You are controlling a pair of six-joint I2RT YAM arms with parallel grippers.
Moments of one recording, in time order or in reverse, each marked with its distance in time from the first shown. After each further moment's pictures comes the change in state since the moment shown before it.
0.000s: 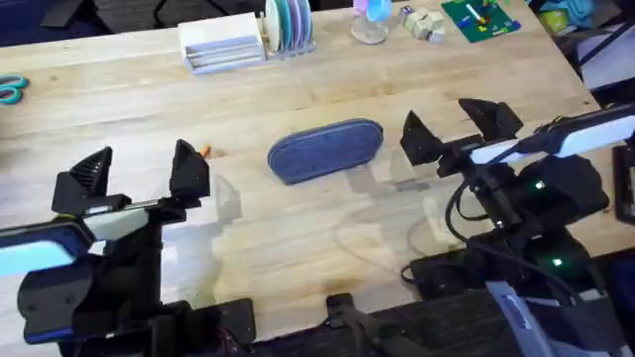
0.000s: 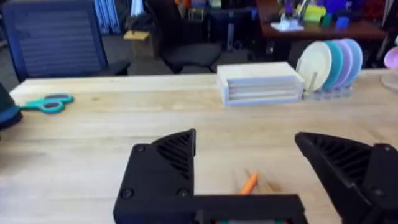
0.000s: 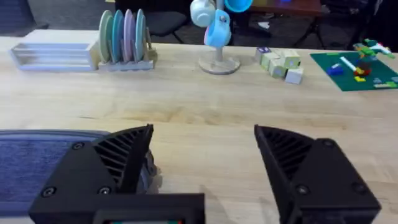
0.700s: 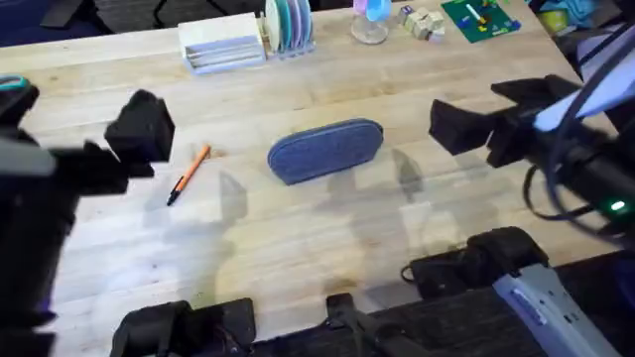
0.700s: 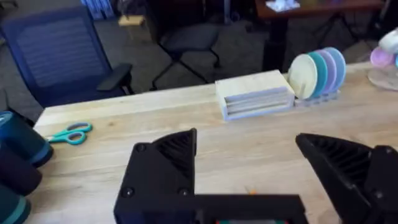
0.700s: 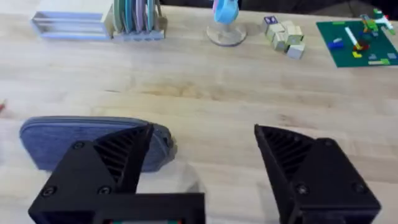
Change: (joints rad) left arm 0.000 0.430 0.615 -0.328 0.044 0.121; right arm 0.000 0.337 0.603 -0.550 -0.028 -0.022
